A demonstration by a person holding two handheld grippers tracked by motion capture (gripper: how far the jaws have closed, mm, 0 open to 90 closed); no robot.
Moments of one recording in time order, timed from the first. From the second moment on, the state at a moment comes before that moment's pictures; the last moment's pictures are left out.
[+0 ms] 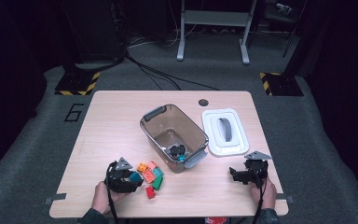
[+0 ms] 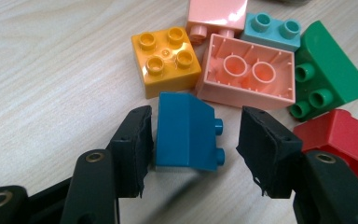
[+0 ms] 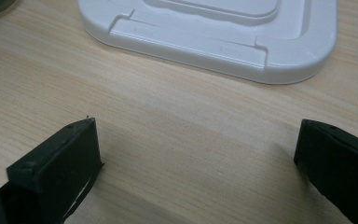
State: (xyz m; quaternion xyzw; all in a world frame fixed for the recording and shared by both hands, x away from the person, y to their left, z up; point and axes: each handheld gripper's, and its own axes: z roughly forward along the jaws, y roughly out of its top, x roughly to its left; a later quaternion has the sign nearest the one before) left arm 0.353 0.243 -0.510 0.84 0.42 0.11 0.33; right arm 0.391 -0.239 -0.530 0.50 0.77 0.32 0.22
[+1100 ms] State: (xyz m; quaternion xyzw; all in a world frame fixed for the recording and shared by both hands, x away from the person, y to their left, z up) left arm 0.368 0.260 -0.465 0.83 0.41 0.12 0.37; right arm 0.391 -0.239 -0.530 0.50 0.77 0.32 0.21
